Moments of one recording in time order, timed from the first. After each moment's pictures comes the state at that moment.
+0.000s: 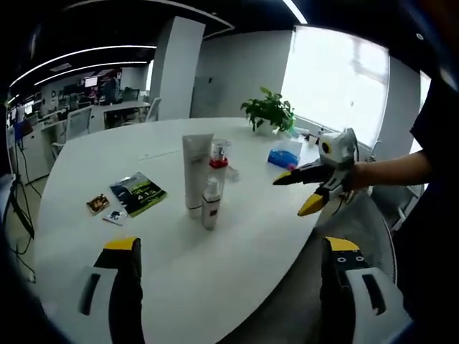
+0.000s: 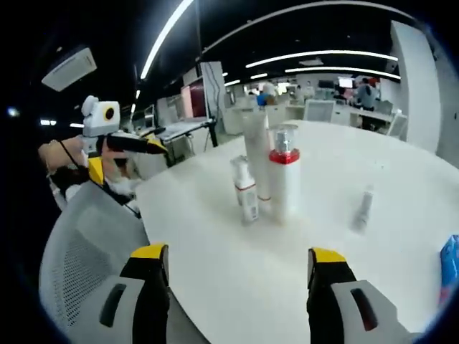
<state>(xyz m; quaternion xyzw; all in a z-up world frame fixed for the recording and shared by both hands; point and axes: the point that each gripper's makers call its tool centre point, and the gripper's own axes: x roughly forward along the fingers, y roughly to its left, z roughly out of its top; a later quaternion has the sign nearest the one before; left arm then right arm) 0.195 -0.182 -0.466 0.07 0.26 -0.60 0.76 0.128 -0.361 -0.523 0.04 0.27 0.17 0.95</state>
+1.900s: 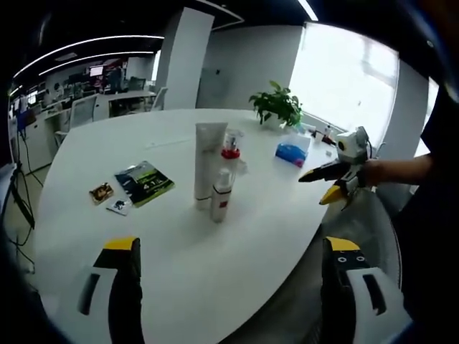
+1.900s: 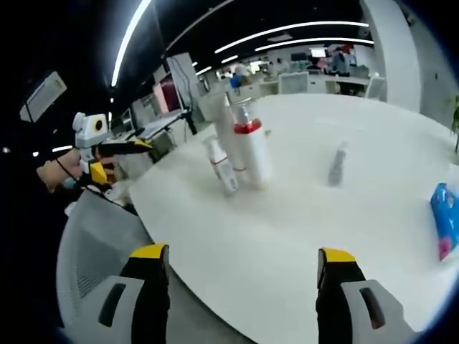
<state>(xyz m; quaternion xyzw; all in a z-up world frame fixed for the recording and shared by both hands) 0.211 -0.182 -0.476 0.08 0.28 -0.58 0.76 0.100 -0.396 -0.540 0.11 0.34 0.11 0.93</state>
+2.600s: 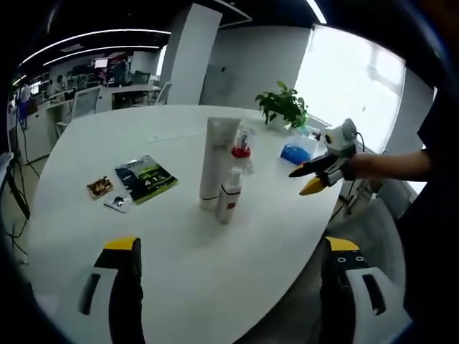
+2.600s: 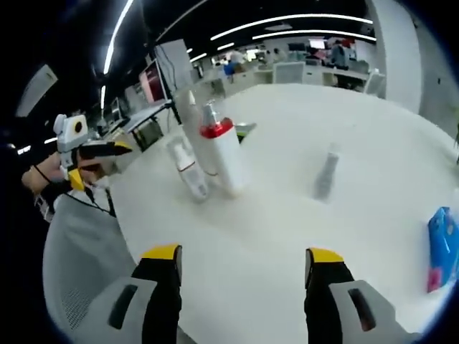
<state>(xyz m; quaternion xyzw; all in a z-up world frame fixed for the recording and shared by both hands) 0.226 -0.190 -0.486 0.06 0.30 -0.58 0.76 0.146 -0.429 -0.554 0.09 0.40 0.09 0.91</state>
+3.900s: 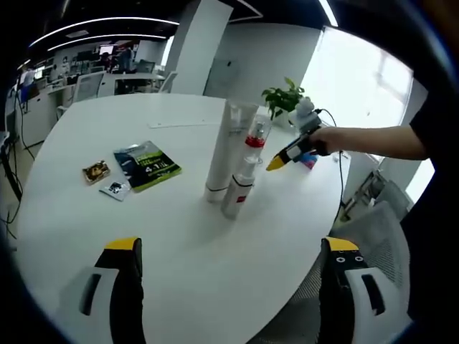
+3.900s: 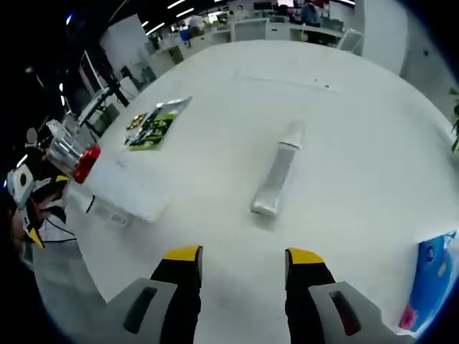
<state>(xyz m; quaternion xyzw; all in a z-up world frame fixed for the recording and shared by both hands) 0.242 -0.195 -0.514 0.04 0.33 -0.57 0.75 0.230 -0.504 -0.597 0.10 0.52 0.01 0.85</state>
